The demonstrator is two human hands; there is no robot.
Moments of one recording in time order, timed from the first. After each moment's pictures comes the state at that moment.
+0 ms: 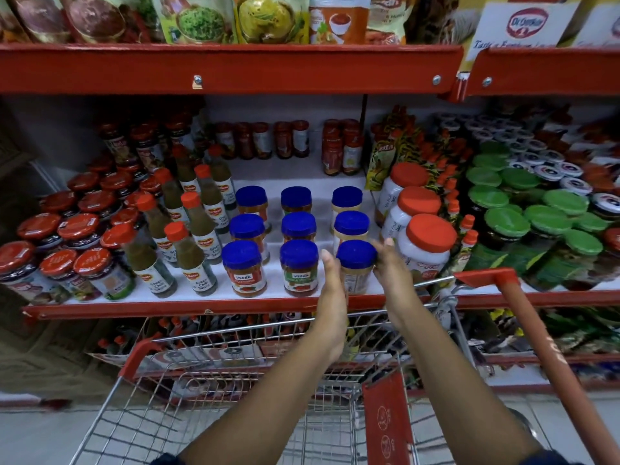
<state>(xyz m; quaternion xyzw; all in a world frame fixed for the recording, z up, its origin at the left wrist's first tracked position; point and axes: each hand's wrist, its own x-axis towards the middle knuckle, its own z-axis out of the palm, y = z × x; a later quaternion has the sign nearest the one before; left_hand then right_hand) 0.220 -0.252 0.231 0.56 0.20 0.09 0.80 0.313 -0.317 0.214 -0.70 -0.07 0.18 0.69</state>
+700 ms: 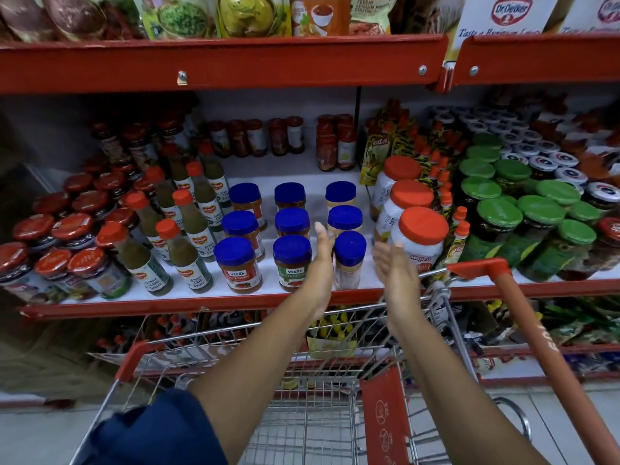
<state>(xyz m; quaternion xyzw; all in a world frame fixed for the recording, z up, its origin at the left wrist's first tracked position) 0.251 -0.228 0.236 0.60 0.19 0.08 0.77 0.290 -0.334 0.218 -0.67 -0.02 0.11 0.73</state>
